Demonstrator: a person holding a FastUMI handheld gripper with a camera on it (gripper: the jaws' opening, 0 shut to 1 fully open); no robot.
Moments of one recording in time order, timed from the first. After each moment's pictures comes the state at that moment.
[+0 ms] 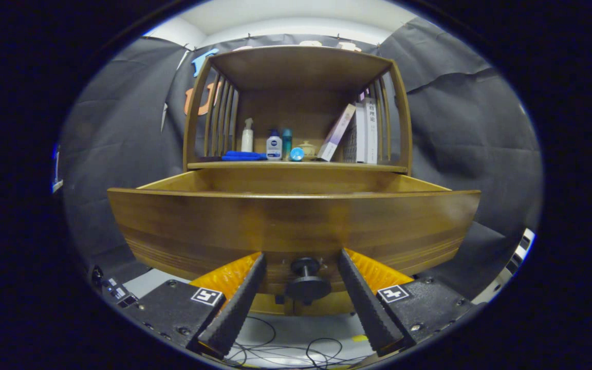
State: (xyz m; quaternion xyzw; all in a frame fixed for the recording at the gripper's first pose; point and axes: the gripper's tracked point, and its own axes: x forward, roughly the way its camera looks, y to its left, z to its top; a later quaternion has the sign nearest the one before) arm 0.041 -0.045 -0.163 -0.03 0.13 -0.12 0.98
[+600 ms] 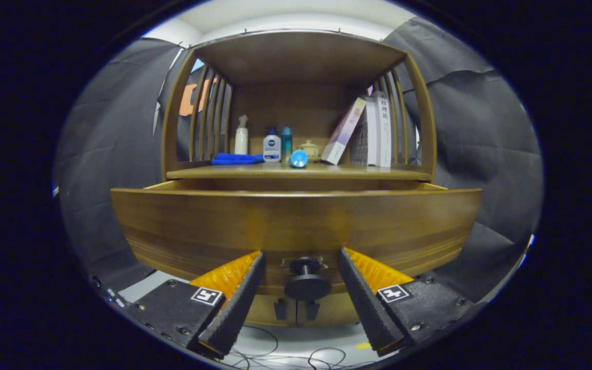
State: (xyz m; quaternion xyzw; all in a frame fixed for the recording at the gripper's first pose) arm 0.141 -0.061 -0.154 -0.01 0.15 -0.12 0.98
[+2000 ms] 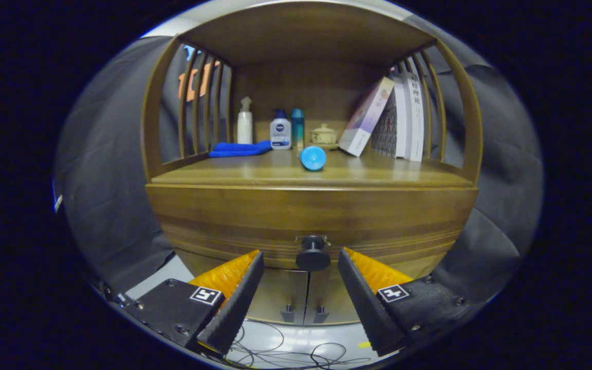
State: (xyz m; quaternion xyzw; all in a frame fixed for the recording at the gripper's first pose) arm 0.208 -0.071 -0.128 -0.02 0.21 -0.07 0.98
